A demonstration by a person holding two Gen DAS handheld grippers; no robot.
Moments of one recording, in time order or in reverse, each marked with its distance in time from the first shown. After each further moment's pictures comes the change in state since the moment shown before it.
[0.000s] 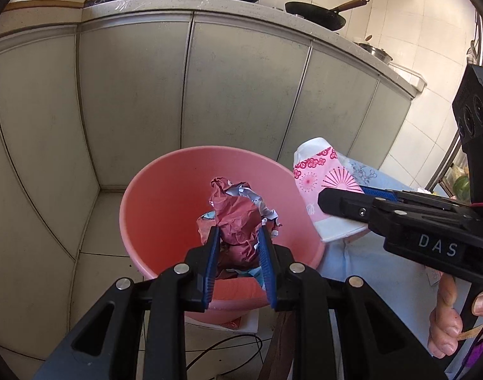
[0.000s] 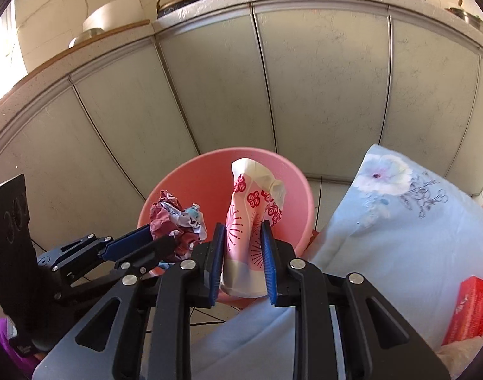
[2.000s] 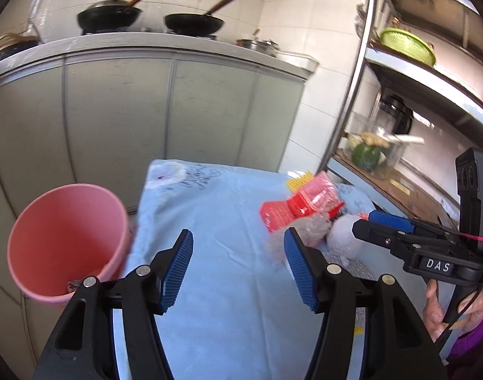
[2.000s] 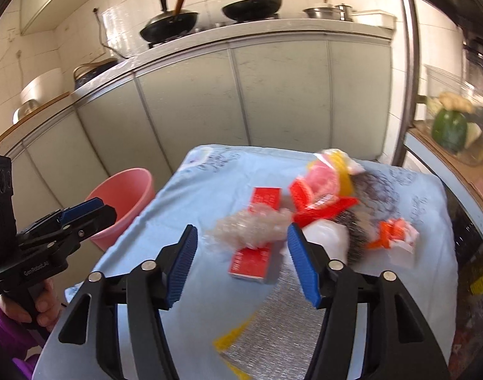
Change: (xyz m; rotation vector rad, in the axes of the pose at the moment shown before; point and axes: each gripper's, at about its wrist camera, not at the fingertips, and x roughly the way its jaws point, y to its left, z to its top) left arm -0.054 -0.177 -0.014 0.252 -0.043 -0.371; right arm -0.215 -0.132 -0.134 0.268 -0.202 -0.333
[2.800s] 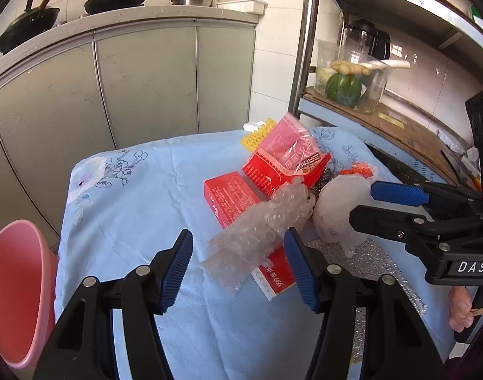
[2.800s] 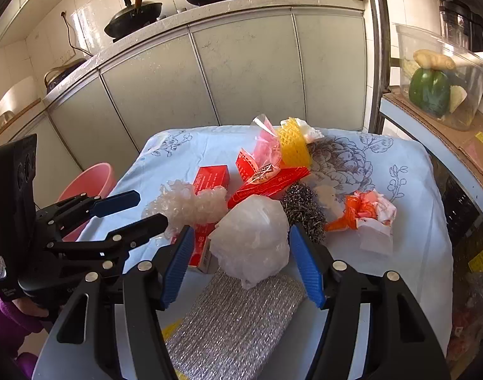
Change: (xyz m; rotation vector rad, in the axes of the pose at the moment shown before) left arm 0.121 -0.063 0.003 0.229 0.188 -0.067; right arm 0.033 -0.054 -0.010 0.077 0.073 -0.054
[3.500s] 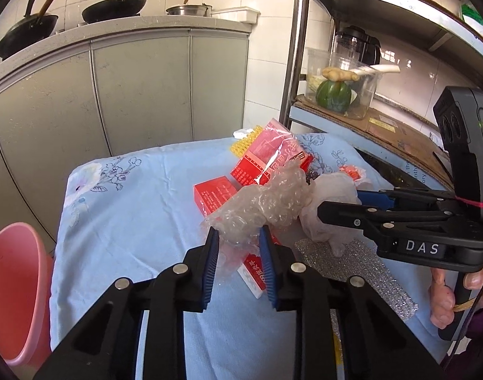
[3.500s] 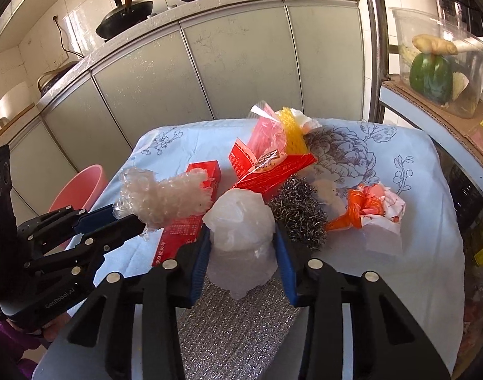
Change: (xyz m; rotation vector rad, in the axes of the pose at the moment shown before) left arm -0.015 -0.010 -0.005 0.008 -0.059 -0.018; right arm 0.012 -0.008 -0.002 0.039 0.002 0.007
